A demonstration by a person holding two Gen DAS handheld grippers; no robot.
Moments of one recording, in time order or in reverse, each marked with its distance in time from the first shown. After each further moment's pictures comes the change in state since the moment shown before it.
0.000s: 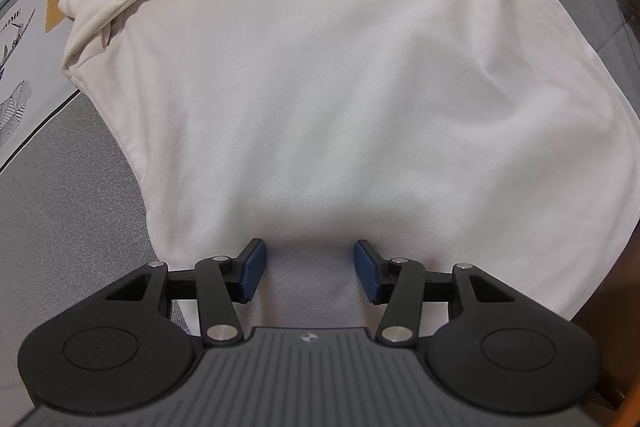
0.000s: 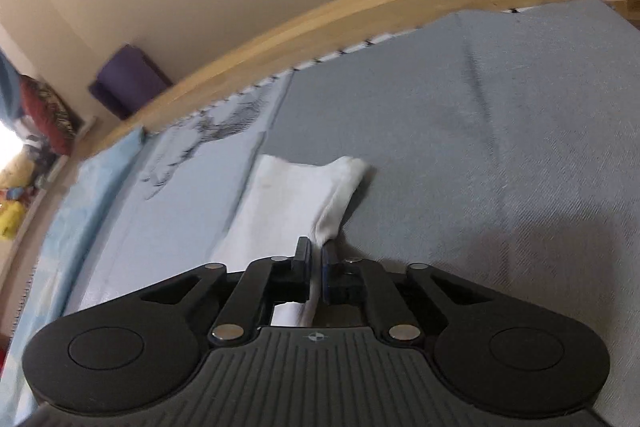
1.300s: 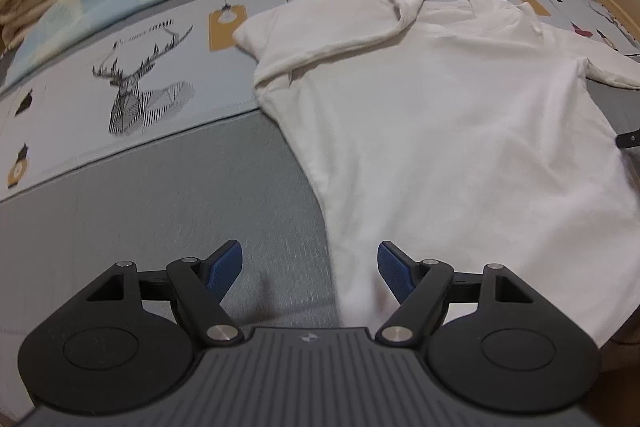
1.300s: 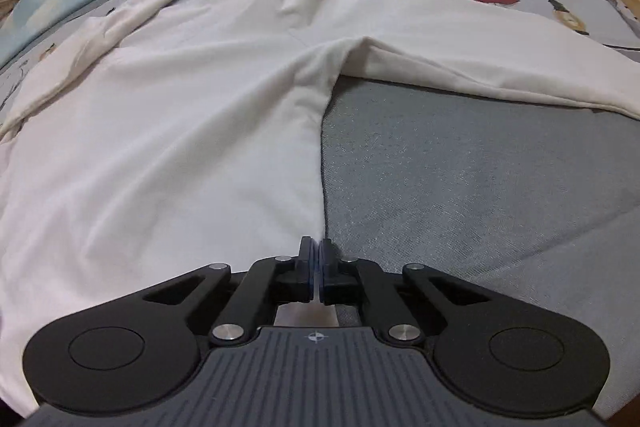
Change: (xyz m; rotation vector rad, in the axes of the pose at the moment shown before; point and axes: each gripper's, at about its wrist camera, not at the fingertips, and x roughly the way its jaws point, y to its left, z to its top) left arm -0.081 0.072 -0.062 -0.240 -0.269 0.143; right arm -0.252 0.105 -0.261 -1.146 0.641 0.302
